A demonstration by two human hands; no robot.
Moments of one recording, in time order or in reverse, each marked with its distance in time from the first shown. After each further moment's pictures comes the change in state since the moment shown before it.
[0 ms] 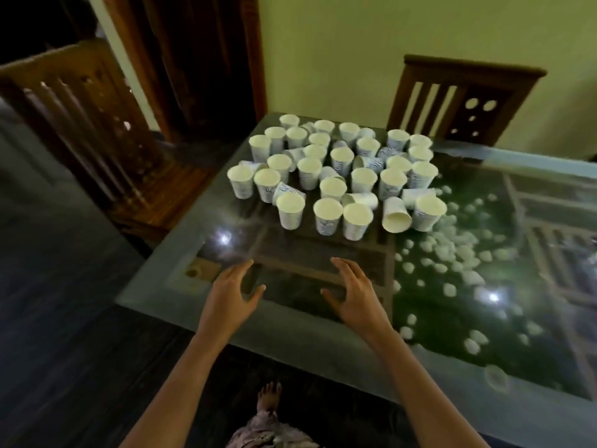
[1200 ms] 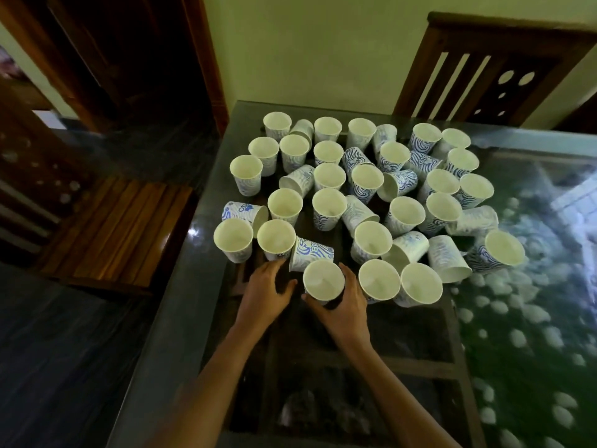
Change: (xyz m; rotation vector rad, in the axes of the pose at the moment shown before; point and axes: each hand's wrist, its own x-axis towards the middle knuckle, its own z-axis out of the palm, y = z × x) left_hand 0.267 -0.073 0.062 -0.149 -0.264 0.079; right_hand 0.226 -0.023 0.112 0.352 0.292 0.477
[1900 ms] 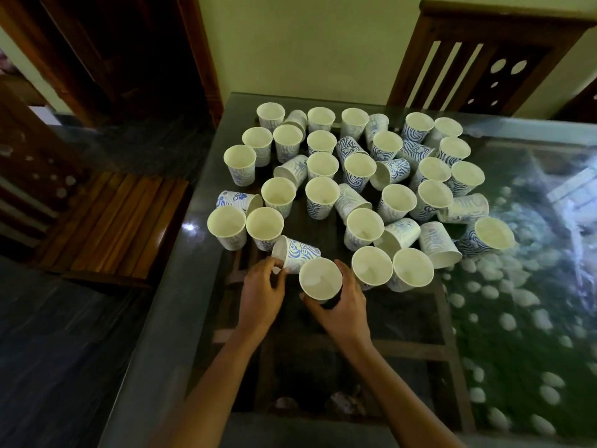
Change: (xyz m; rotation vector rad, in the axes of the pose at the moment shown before) left_hand -0.024 0.010 0.011 -0.068 0.176 -0.023; right_hand -0.023 0.007 -0.012 -0.048 0.000 -0.057
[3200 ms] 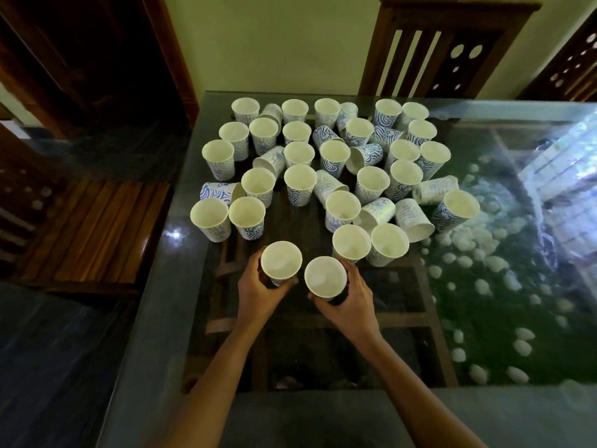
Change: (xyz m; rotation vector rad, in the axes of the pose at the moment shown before) left_hand -0.030 -0.004 0.015 -0.293 -0.031 -0.074; right_hand -0.029 0.028 -0.027 0.019 0.024 -0.007
